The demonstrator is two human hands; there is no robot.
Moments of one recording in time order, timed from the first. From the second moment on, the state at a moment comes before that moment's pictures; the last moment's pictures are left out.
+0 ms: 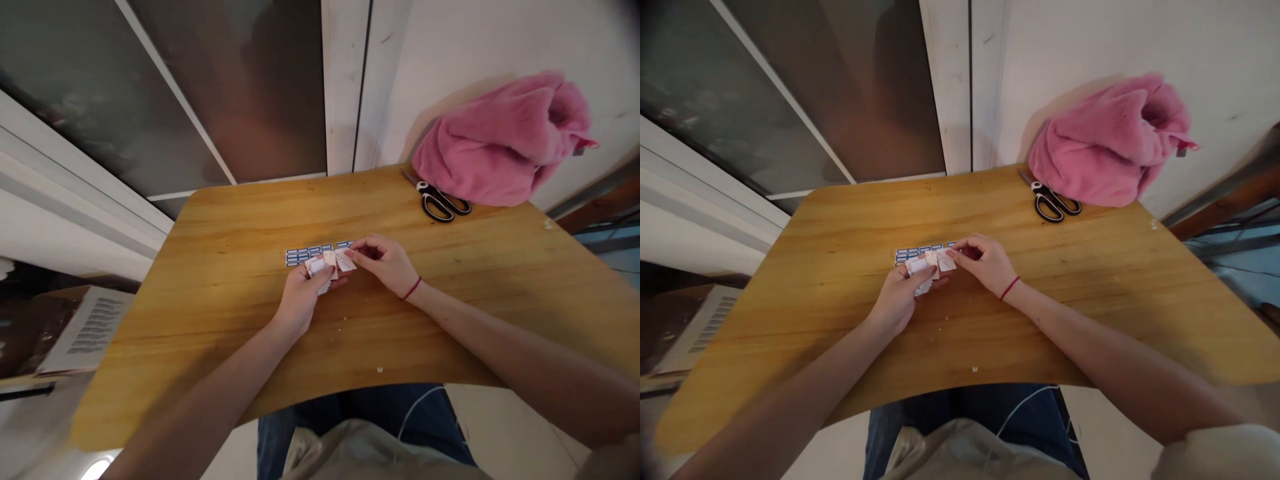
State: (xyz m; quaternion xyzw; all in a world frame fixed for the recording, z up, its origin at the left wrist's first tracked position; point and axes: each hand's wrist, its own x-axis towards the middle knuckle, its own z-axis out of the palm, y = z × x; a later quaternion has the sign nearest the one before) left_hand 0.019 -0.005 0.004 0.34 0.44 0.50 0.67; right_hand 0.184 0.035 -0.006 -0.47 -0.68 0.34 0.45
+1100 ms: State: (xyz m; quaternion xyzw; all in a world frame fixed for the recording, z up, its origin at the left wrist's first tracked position) left_hand 0.012 -0.010 0.009 0.72 0.58 0.25 0.29; right_hand 0.242 0.076 0.010 -0.54 -0.83 0.05 0.12
